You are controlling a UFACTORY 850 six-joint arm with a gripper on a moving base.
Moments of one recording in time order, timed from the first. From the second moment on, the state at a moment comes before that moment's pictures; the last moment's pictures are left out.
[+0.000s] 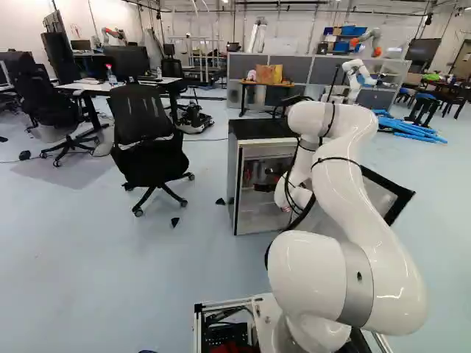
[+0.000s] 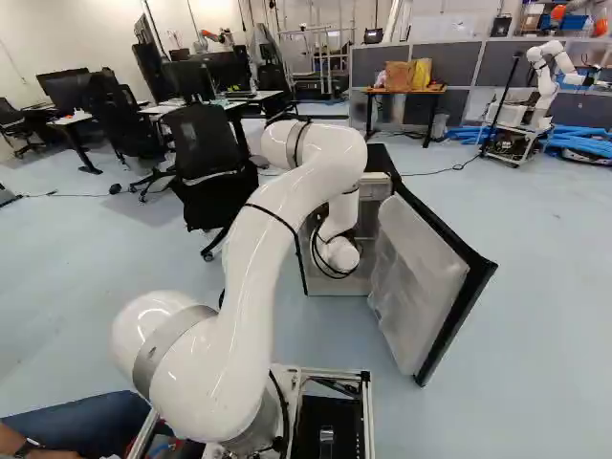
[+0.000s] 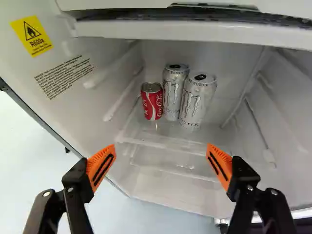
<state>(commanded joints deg) -23.2 -67.4 -67.4 -37.4 64.9 0.0</state>
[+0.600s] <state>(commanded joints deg) -22.1 -75.2 -75.8 -37.4 71.8 0.0</state>
